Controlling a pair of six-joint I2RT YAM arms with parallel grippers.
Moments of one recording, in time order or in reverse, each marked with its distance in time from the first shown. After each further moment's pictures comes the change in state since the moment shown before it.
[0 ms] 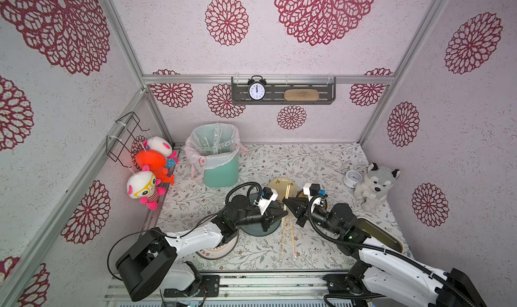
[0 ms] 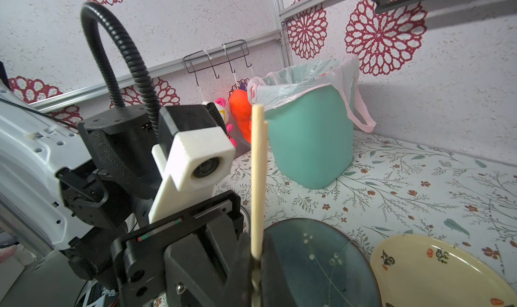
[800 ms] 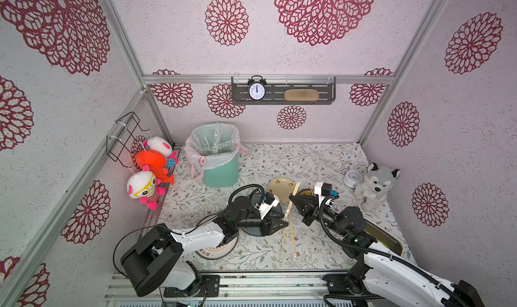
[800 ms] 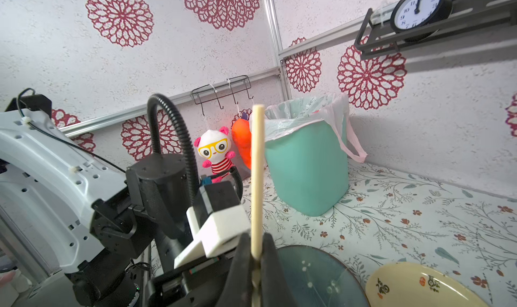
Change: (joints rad) left arm 0.019 0.061 -0.032 -0.031 0.110 0.019; right arm -0.051 -0.101 -0.033 0.076 -0.017 0.042
